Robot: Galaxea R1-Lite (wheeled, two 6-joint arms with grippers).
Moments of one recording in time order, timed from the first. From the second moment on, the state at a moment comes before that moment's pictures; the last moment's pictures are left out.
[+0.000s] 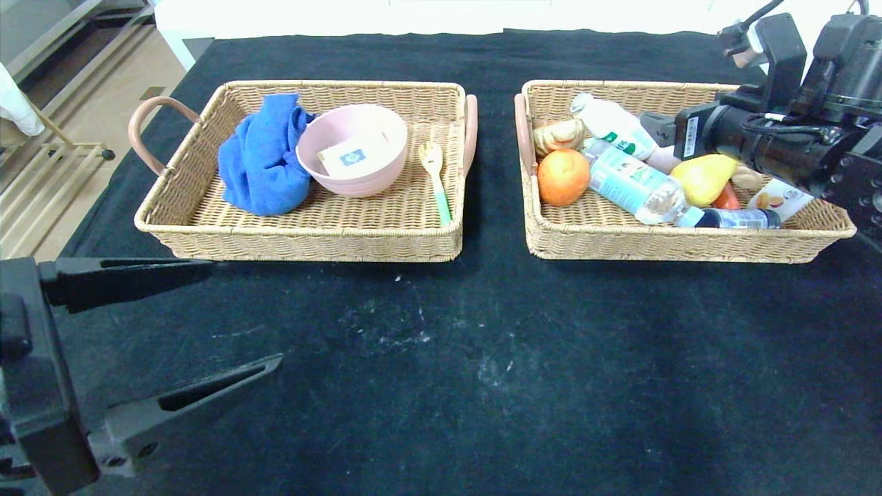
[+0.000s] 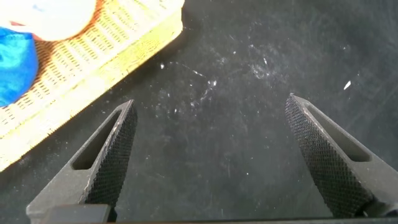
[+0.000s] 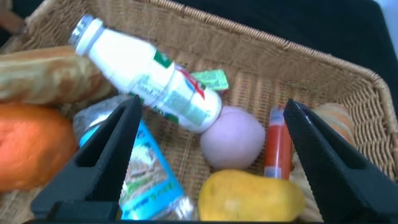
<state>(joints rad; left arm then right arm) -0.51 1.01 -0.84 0.04 -0.15 0.28 0.21 1.82 -1.49 -0.42 -0.10 -0.24</state>
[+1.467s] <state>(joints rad) -0.10 0.58 -0.79 0.26 -0.15 0.21 0.00 0.72 -0.89 0.17 0.04 -0.18</state>
